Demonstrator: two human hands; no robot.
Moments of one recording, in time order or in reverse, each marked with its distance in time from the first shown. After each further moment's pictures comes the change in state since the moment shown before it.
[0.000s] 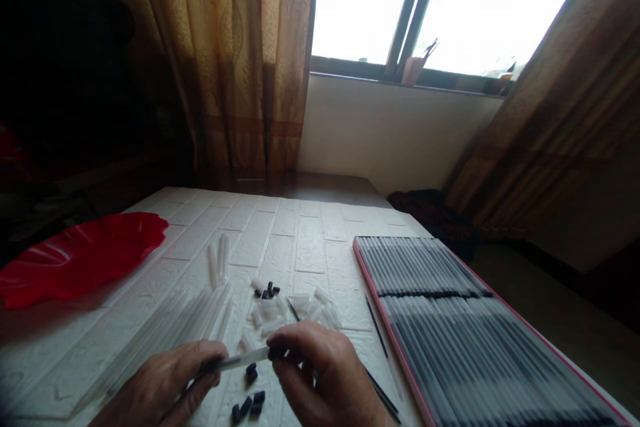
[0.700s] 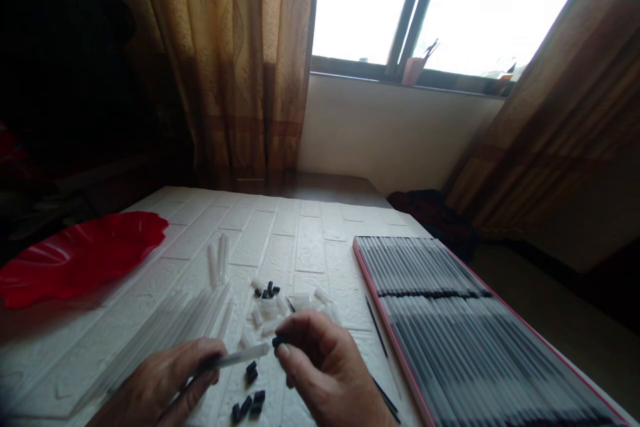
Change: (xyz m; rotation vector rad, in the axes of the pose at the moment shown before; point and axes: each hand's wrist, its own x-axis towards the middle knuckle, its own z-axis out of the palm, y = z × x) left_hand 0.000 -0.004 0.002 0.029 0.057 0.055; right_hand -0.001 0.001 0.005 0.594 0.008 0.414
